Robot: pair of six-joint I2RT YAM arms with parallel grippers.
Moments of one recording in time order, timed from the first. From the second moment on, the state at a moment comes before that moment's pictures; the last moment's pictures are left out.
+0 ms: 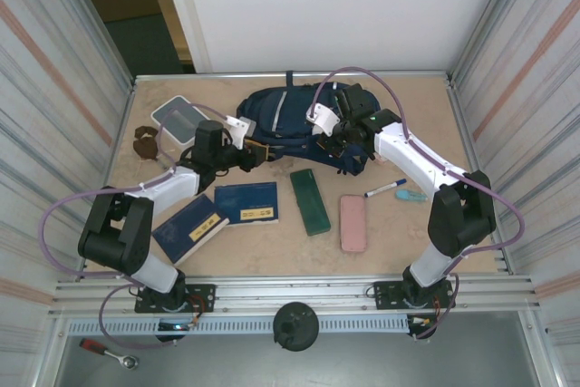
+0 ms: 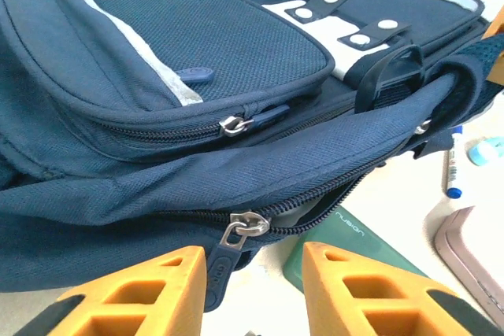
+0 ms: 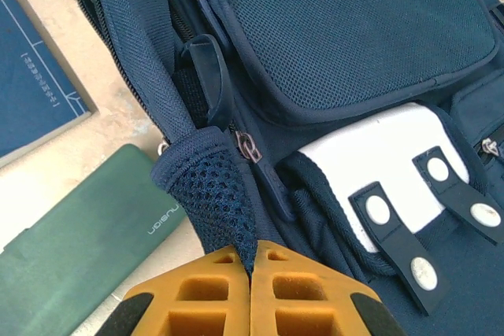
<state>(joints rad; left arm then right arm) -0.35 1.53 0.80 0.21 0.49 -0.11 0.48 1.65 1.38 -0.64 -0.18 -0.53</state>
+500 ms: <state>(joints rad) -0.30 1.61 0.79 0.21 0.60 -0.13 0.48 1.65 1.38 -0.64 -0.18 -0.53</state>
